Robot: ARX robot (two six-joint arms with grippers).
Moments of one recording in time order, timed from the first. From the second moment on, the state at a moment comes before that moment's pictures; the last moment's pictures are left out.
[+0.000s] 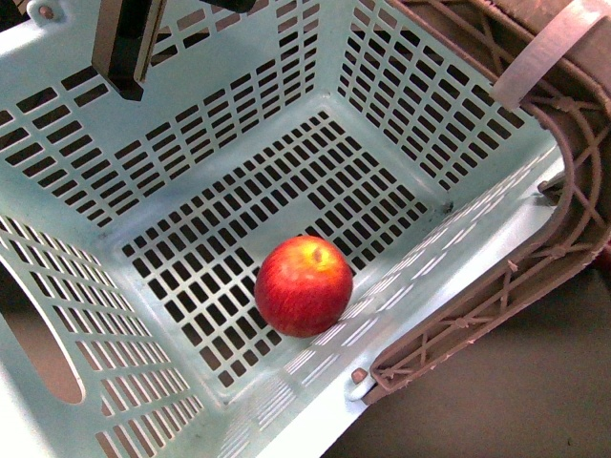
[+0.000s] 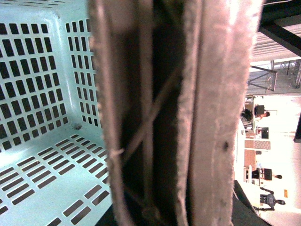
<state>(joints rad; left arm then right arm) -0.67 1.51 0.91 0.23 0.10 -1.19 0.20 0.95 0.46 0.23 0.32 0.02</state>
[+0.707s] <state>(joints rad) -0.67 1.51 0.91 0.23 0.10 -1.20 0.12 0.84 0.22 0.62 0.12 0.01</state>
